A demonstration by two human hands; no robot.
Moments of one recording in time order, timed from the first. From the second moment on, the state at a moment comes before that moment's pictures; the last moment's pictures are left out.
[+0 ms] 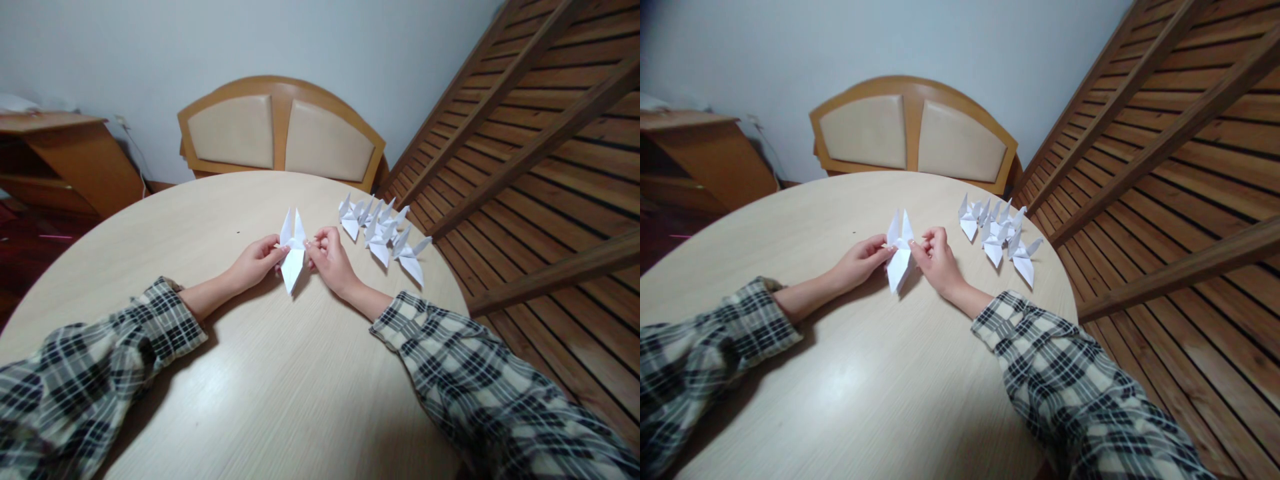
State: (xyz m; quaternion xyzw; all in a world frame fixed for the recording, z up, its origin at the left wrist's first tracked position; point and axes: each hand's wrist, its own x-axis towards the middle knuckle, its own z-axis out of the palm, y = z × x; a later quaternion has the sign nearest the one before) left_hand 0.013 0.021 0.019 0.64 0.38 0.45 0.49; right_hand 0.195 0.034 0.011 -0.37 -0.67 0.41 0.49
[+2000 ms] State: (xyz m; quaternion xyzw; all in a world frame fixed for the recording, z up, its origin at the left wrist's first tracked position) left_hand 0.009 0.017 0.018 0.70 0.39 0.40 0.43; right_hand 0.195 0.030 0.012 -0.34 -0.77 0.38 0.39
